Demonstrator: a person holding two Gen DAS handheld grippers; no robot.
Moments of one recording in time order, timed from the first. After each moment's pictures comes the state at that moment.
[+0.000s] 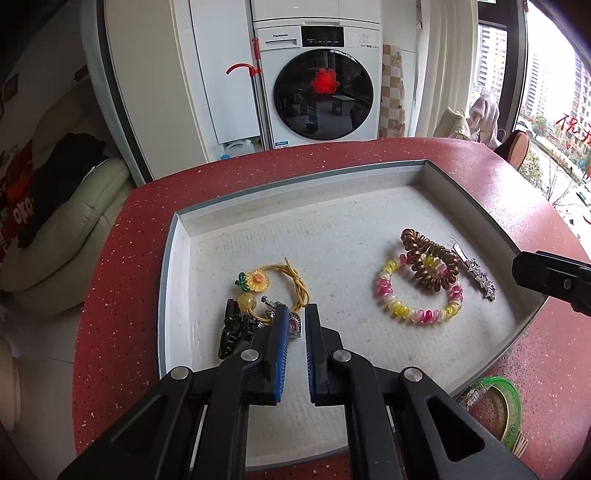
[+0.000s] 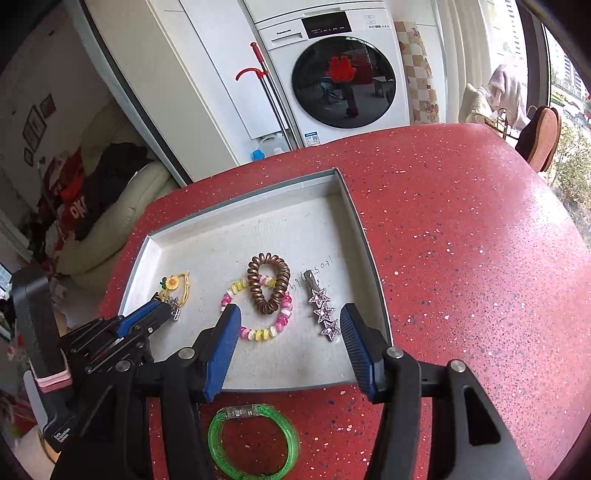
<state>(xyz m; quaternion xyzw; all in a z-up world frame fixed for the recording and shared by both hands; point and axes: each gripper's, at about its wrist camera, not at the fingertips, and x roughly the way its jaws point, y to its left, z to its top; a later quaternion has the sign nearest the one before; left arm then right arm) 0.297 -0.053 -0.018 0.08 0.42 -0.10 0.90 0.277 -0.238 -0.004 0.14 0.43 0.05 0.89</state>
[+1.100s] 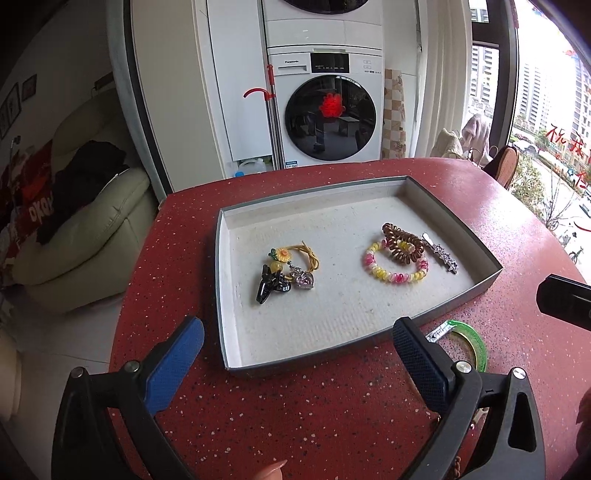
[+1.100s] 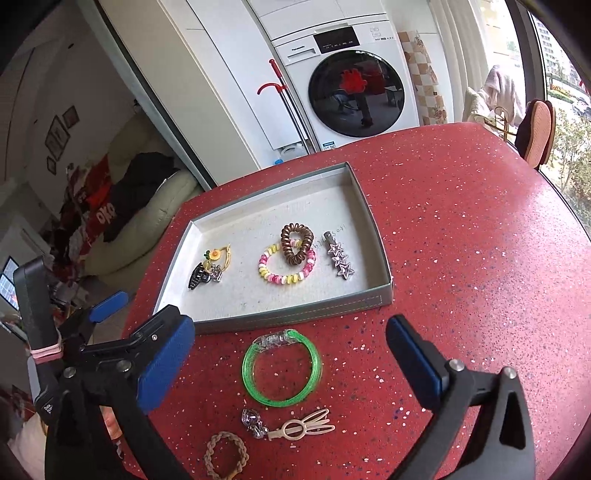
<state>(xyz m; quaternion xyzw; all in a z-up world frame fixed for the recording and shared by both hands) 0.222 -0.027 0.015 0.07 0.38 -0.09 0.92 0.195 -0.235 0.008 0.17 0.40 0.09 0.90</state>
